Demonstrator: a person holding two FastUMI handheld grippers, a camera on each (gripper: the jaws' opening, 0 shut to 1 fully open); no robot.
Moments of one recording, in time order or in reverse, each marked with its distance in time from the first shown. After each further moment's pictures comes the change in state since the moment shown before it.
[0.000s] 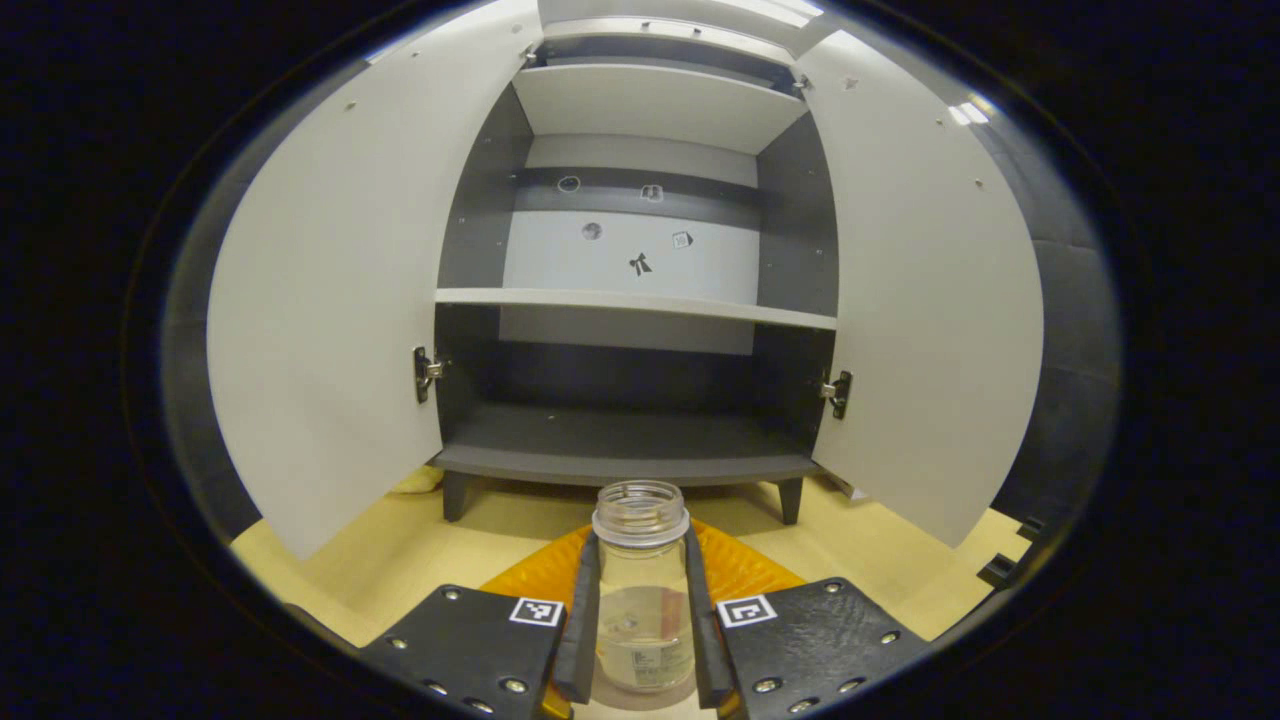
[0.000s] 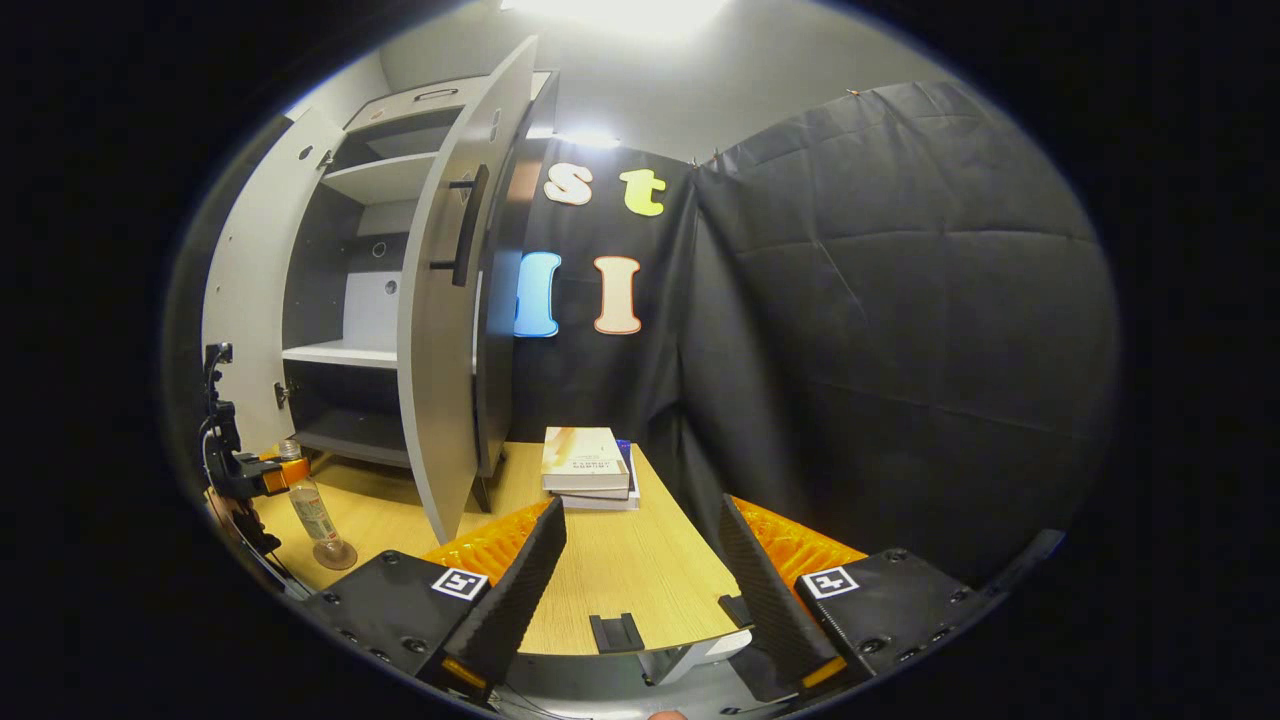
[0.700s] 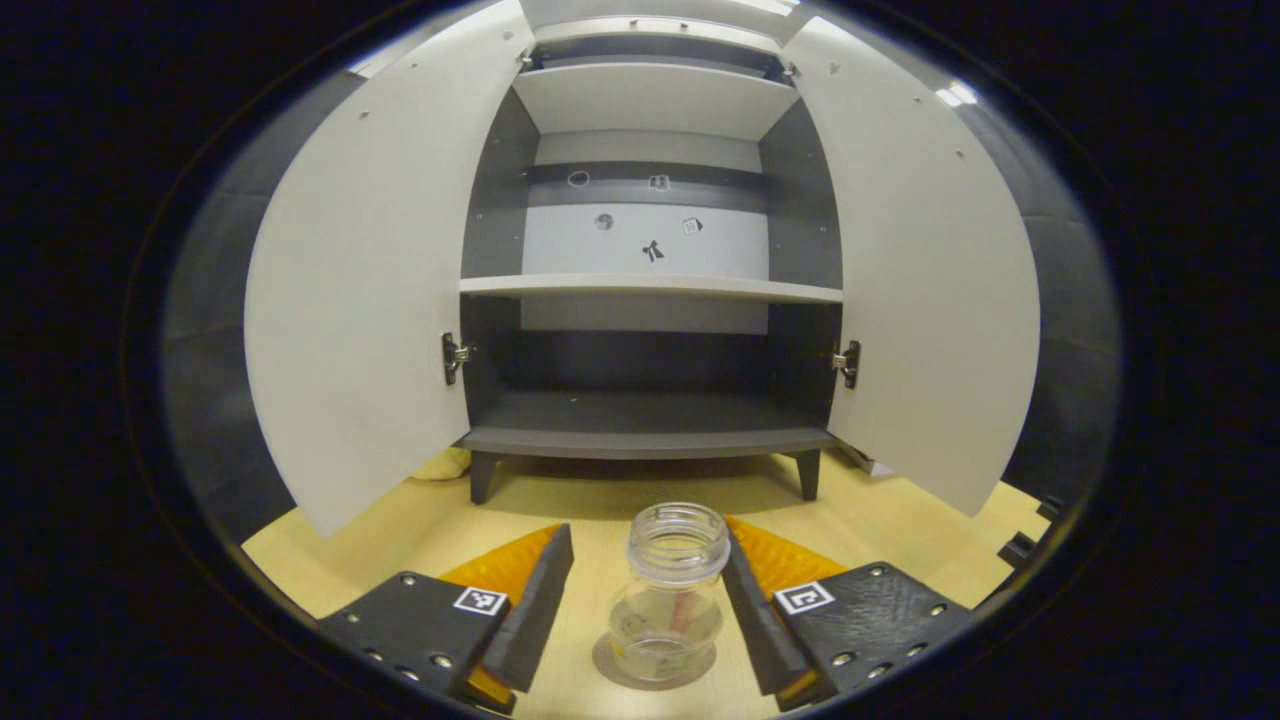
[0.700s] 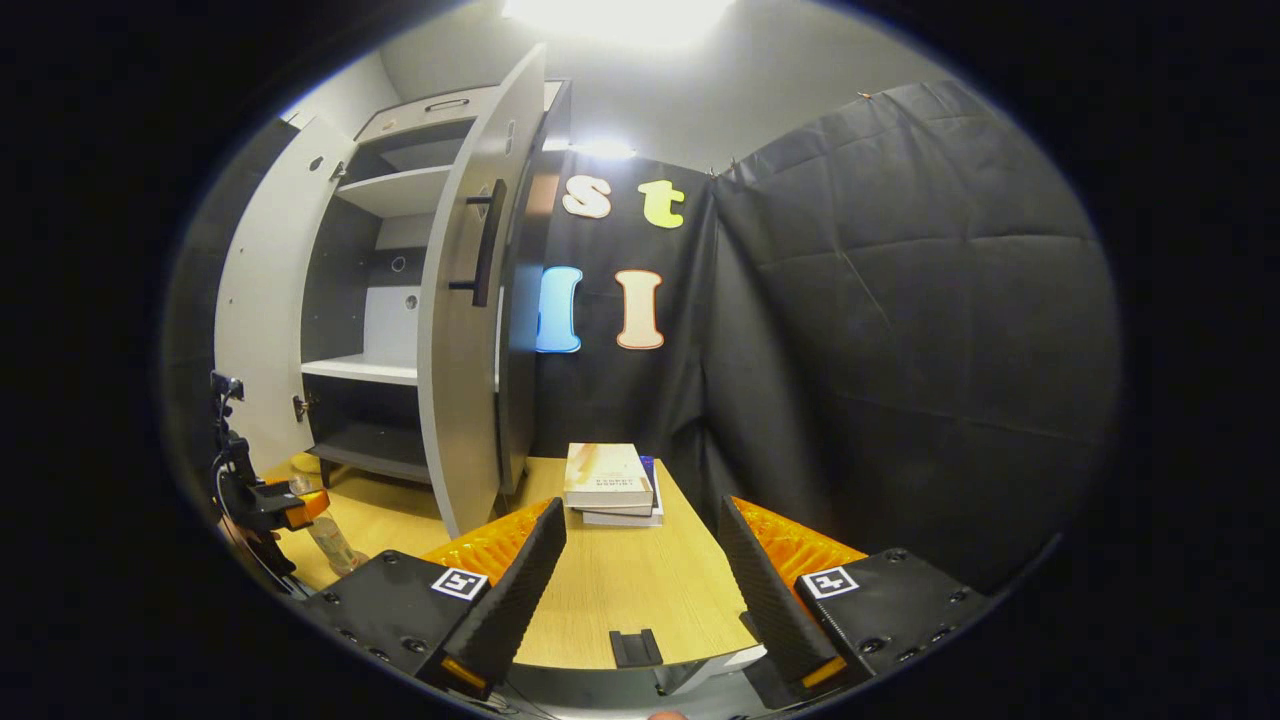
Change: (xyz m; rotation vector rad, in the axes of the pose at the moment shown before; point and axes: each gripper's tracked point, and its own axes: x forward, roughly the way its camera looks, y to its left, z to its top) left arm -0.025 0.004 -0.012 0.064 0.026 0.072; right arm 0.010 0.017 0.021 0.026 -0.043 0.077
